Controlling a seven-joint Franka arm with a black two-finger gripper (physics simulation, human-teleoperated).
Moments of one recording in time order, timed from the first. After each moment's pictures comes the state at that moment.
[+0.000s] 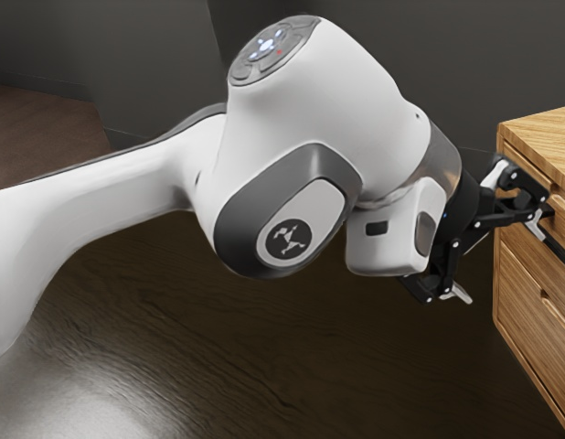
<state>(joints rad) -0.42 0.04 -0.08 -1.64 -0.02 2.27 1.70</state>
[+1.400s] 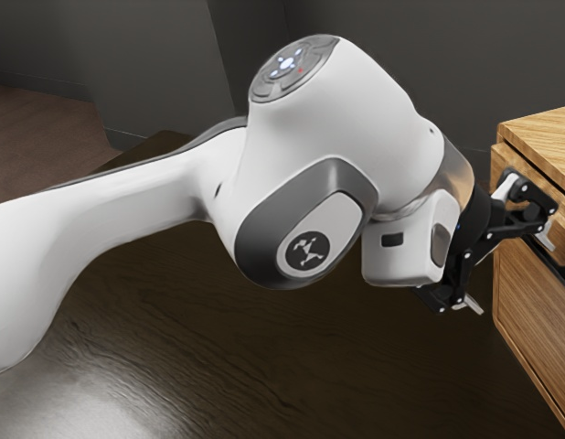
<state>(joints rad) -0.43 0.06 -0.08 -1.65 -0.04 2.30 1.69</state>
